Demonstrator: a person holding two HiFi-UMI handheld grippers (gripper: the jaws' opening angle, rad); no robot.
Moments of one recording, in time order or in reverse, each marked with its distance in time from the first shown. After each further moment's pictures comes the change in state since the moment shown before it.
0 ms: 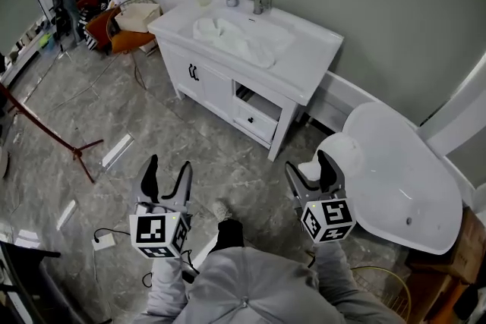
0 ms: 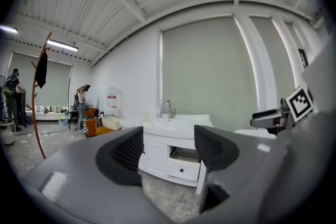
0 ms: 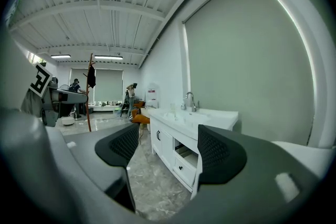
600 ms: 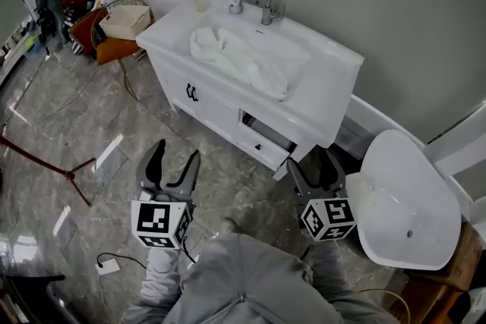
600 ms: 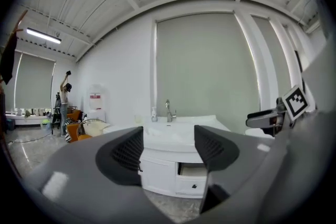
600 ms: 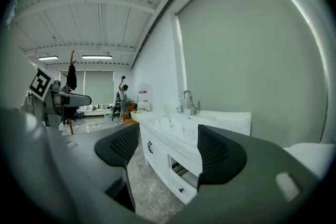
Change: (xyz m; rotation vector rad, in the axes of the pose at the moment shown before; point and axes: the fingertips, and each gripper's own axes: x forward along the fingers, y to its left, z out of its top) left arm 0.222 0.084 0.026 0.040 0.013 -0.138; right arm 0.210 -0.026 0.027 0.057 0.001 -0.067
